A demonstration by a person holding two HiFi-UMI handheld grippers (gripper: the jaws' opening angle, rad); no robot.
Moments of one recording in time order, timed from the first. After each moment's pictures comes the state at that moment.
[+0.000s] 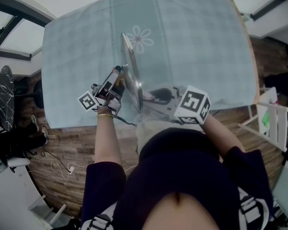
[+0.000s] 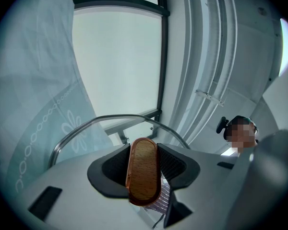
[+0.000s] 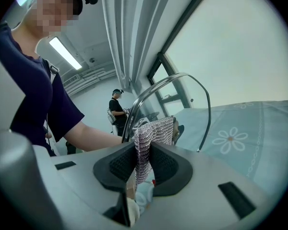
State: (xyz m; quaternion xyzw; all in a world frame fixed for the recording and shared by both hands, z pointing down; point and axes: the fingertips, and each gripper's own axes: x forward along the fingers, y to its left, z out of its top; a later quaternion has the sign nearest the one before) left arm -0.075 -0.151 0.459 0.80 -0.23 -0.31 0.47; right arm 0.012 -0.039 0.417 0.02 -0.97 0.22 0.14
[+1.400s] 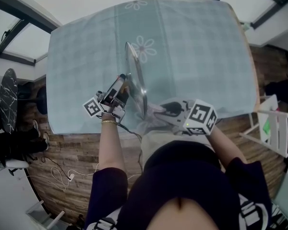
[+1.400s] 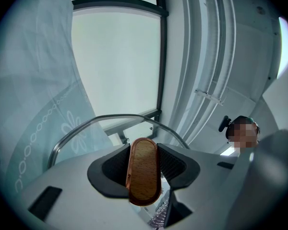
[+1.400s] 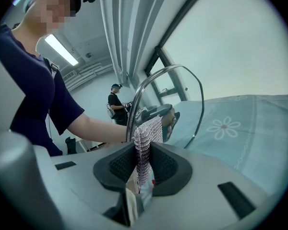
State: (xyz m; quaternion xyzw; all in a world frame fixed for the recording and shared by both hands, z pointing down) left arm -0.074 -0.151 0.457 0.80 -0.23 -0.32 0.46; right arm 0.043 -0.020 0.447 0.02 -0.96 0.22 0.18
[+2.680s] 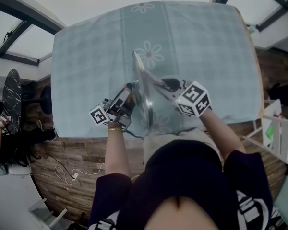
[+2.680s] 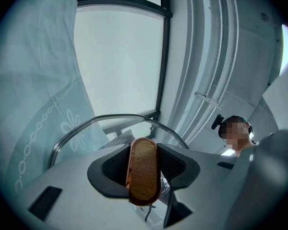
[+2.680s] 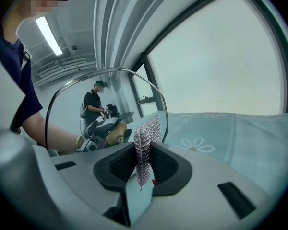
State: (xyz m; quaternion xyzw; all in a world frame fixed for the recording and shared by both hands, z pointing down) left arm -0.076 -0.151 0.460 0.79 -0.21 -0.32 0.47; right arm 0.017 -0.162 0.469 0.17 -0.96 0.17 0.18
